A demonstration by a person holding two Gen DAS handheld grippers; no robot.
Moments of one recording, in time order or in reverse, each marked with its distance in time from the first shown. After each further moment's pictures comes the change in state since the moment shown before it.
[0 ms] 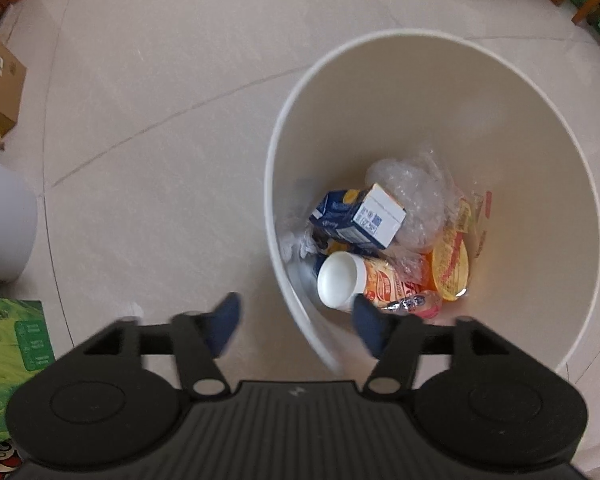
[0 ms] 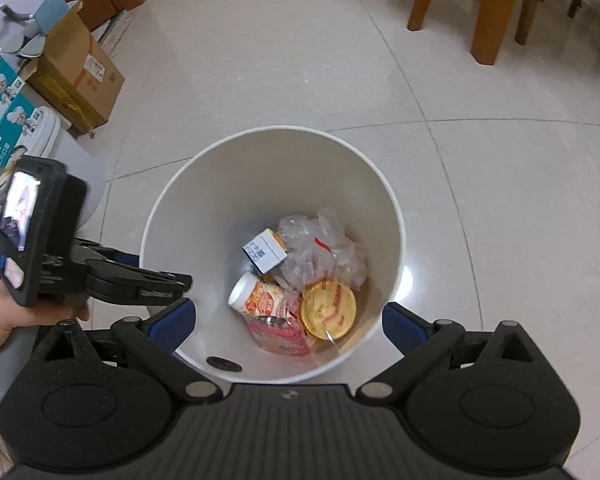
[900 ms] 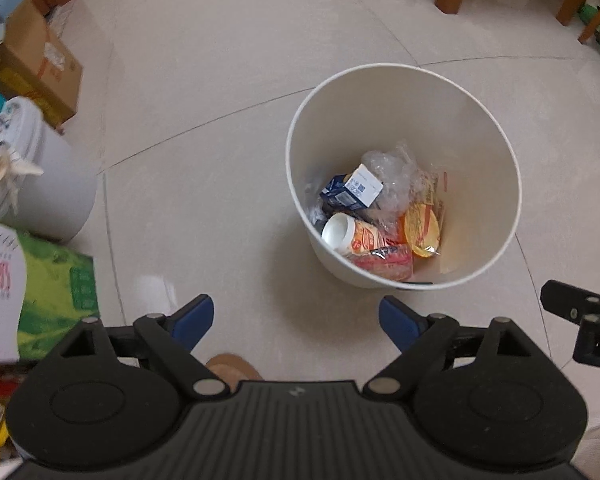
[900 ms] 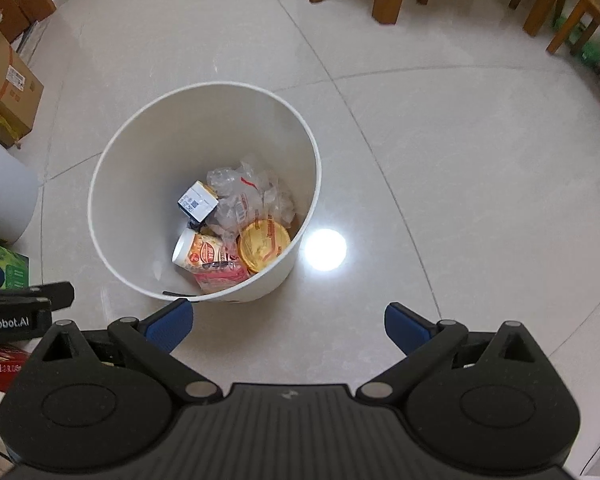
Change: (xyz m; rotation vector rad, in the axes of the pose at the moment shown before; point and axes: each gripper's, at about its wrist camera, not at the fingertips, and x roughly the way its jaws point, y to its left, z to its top) left arm -0.120 -0.017 -0.063 -0.074 -0.036 0.085; right arm -0.038 0.015 -0.061 0.168 0.029 -0.228
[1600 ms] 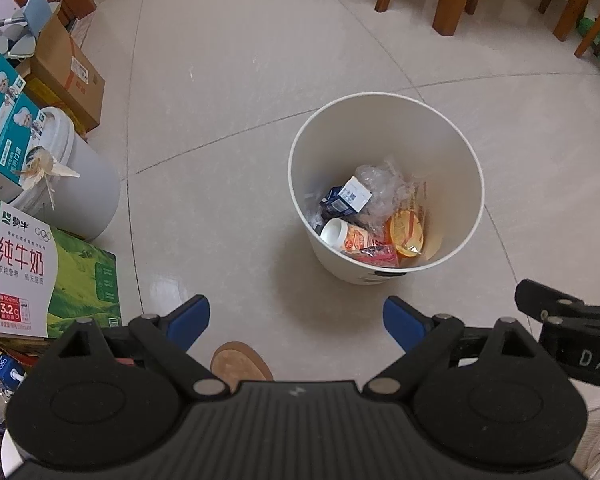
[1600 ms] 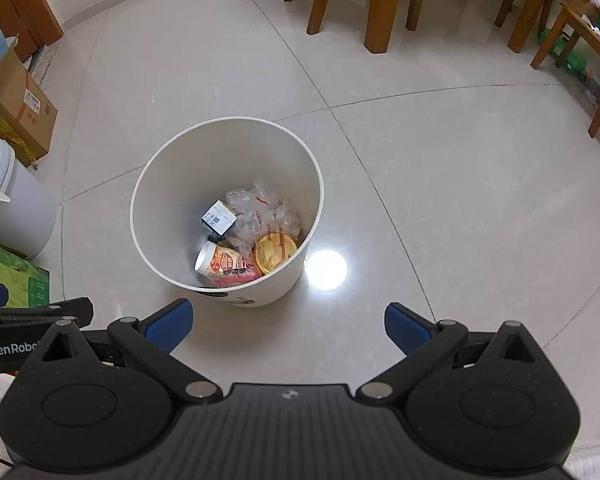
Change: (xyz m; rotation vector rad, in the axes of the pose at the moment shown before) left arm -0.070 -0.010 -0.019 -0.008 -0.053 0.024; right arm -0.064 0.009 -0.018 0.019 -0.071 0.002
